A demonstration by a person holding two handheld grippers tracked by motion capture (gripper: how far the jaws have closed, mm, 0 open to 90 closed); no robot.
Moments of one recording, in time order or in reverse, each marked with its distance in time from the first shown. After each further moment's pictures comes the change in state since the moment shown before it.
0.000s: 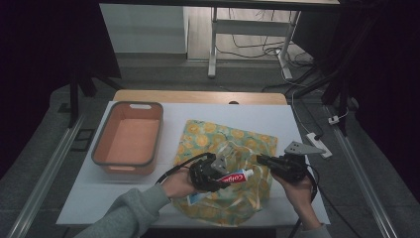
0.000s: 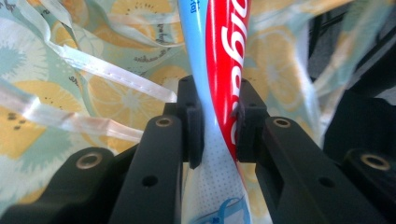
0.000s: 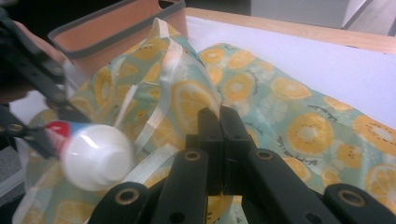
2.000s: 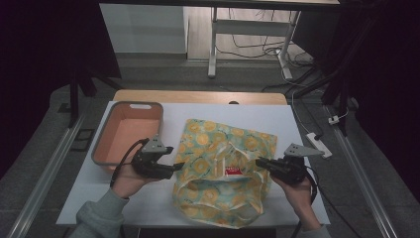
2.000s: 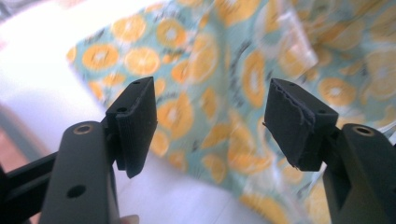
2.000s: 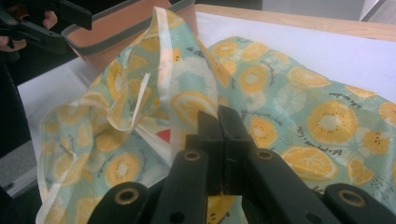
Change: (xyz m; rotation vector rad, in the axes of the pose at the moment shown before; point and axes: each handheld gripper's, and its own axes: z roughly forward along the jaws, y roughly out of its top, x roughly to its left) left arm 0.032 -0.112 -0.090 -0.198 0.278 -0.381; right arm -0.002 -0.009 0.002 0.008 0.040 0.005
